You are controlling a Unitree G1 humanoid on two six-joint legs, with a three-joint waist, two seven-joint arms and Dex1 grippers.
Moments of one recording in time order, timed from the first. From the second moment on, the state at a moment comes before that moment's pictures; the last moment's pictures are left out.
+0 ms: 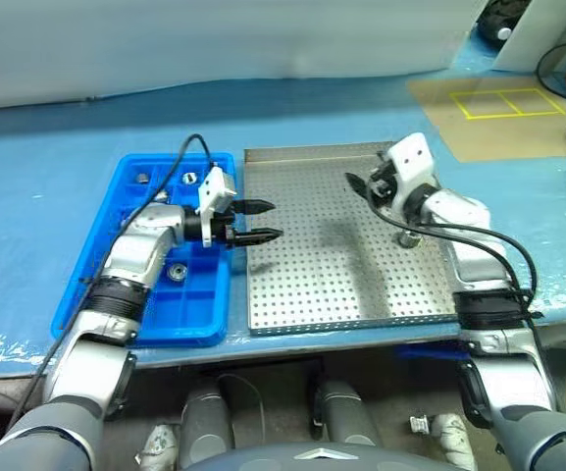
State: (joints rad) left arm -0.70 0.38 -0.15 0.41 -0.35 0.16 -1.24; right arm -0.56 -0.45 -0.08 0.04 0.02 0.44 0.51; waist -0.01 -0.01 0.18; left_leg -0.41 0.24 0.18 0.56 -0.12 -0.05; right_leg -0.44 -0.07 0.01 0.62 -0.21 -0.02
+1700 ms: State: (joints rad) left arm -0.67 0.39 -0.15 0.42 -0.31 0.14 -1.28; right arm -0.39 -0.47 -0.05 0.26 0.03 0.34 0.45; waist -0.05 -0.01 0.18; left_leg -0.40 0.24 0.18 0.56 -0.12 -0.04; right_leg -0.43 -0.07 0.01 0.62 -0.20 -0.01
